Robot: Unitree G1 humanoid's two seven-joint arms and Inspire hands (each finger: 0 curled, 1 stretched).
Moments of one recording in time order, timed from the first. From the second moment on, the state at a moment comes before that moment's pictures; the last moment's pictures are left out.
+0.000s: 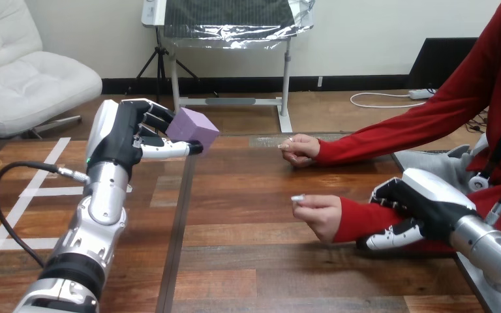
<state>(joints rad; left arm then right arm) -0.72 0.29 -0.06 1.09 0.26 -0.28 0.18 -0.50 -0.60 0.28 0.96 -0.51 -0.49 0.09</state>
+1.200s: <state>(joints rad) -0.76 0.16 -0.06 1.18 0.21 -0.23 0.16 -0.50 -0.62 0.23 0.77 -0.46 -0.40 0.18</state>
